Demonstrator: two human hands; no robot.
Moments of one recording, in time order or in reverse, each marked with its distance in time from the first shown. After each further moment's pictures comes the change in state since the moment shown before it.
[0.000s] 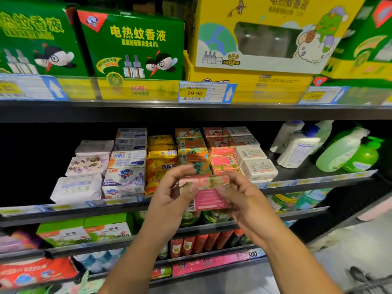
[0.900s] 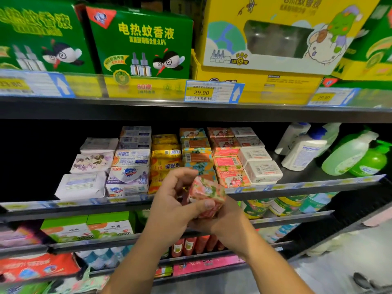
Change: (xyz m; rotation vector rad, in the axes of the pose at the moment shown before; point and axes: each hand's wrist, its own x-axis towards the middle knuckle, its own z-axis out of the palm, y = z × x) left_hand -0.004 0.003 -0.002 0.179 0.022 0.099; right_hand 0.012 0.045 0.013 -0.454 -0.035 -0.014
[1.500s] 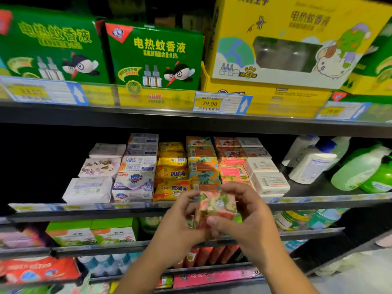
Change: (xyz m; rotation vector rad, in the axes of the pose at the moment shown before) left_hand -0.011 -0.007 -0.001 0.100 -0.155 -0.289; right_hand -0.016 -0.024 -0.019 0.097 0.164 -0.265
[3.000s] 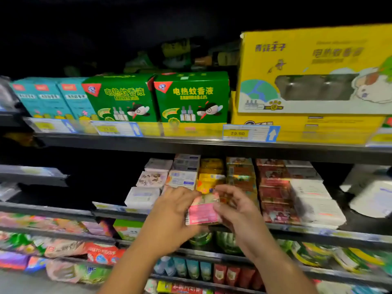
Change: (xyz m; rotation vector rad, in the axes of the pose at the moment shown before) left_hand -0.004 0.023 -0.080 1.146 0.267 0.402; right_hand 0.054 -0.008 0.049 0.307 -0.235 0.247
